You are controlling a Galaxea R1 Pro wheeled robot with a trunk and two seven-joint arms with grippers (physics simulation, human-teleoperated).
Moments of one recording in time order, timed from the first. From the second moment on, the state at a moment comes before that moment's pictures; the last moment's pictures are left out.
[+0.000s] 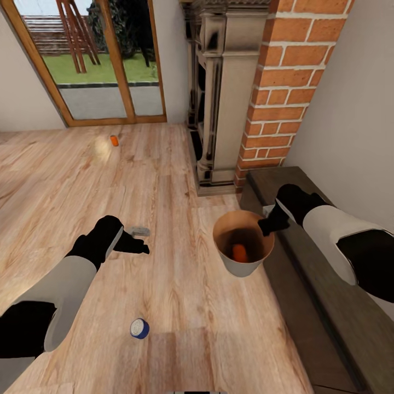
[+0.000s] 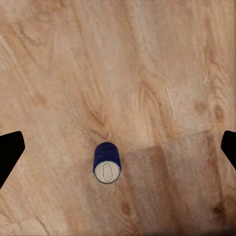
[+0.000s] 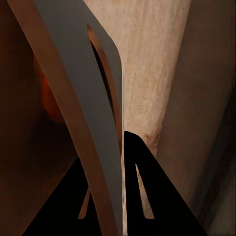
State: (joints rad) left arm -1.11 0.09 -0.12 -0.60 -0.14 1.04 -0.36; right arm -1.50 -0.10 0.43 -0.12 0.14 1.04 0.57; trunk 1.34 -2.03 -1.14
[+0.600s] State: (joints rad) left arm -1.11 0.10 0.04 -0.59 -0.15 1.04 -0.34; right arm -1.50 -0.11 0.42 -0.13 0.13 1.04 0.57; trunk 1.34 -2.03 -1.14
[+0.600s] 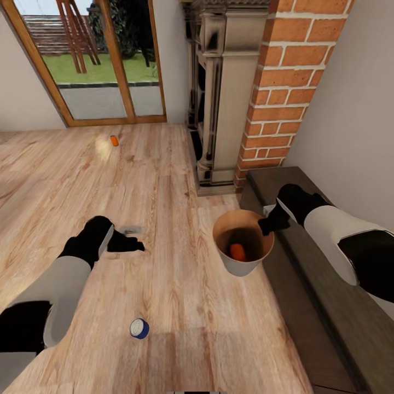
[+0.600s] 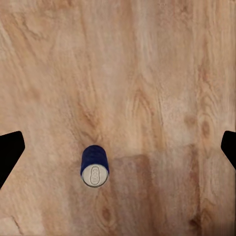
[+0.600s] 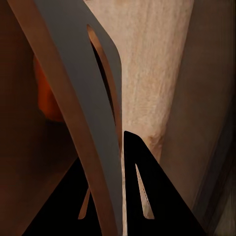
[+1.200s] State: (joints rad) left arm -1.11 0.11 0.10 -0.59 -0.16 1.04 -0.27; right arm -1.50 -0.11 0.42 -0.14 0.13 1.04 0.58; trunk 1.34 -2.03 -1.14
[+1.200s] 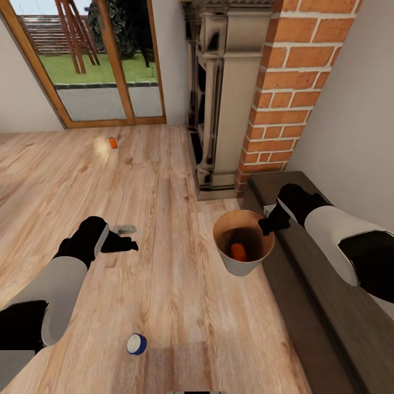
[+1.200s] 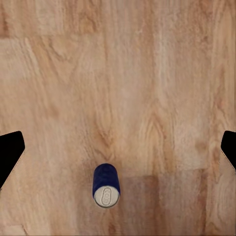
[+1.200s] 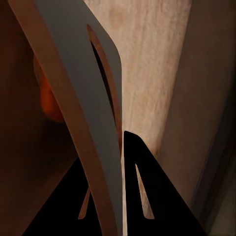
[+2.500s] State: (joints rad) left arm -1.03 0.11 0.11 -0.51 -0.14 0.94 -0.11; right arm -1.50 -0.10 0.40 -0.14 0.14 1.04 0.56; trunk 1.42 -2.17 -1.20
